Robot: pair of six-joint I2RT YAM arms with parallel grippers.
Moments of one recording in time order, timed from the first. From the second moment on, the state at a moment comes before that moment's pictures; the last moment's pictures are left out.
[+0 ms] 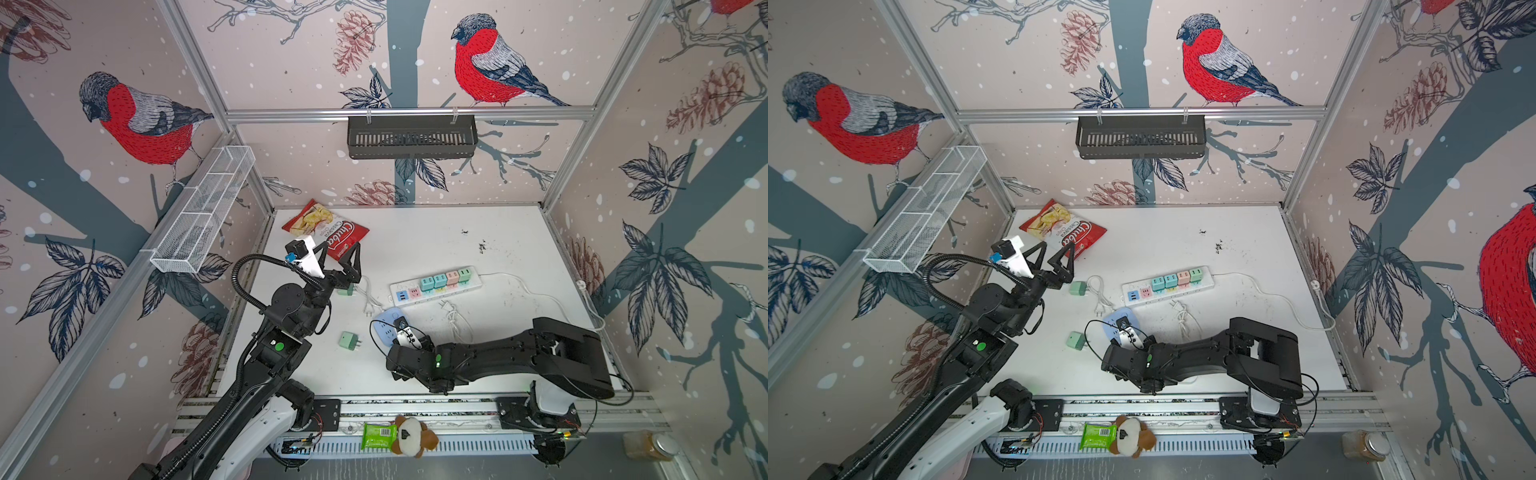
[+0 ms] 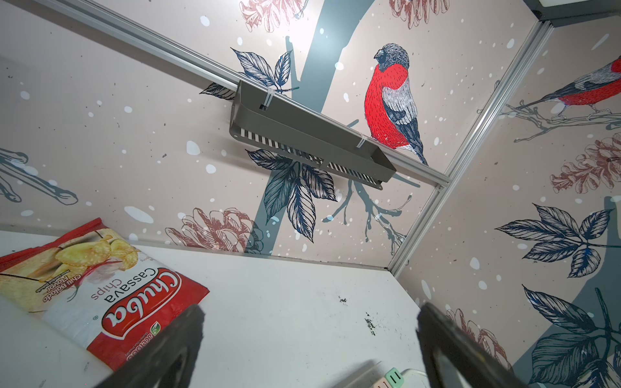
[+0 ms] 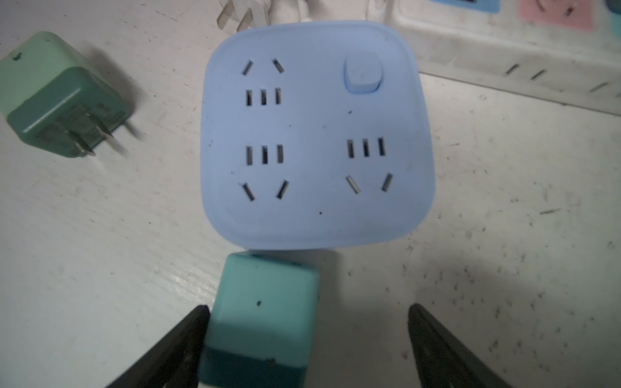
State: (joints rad) left arm -0.51 0.68 0.62 0.22 -0.16 -0.39; right arm 1.40 1.70 0.84 -0.21 0.45 0.77
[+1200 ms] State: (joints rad) left arm -0.51 0.70 0.62 0.22 -0.13 -0.40; right arm 1.36 1.69 0.75 -0.03 0.38 0.66
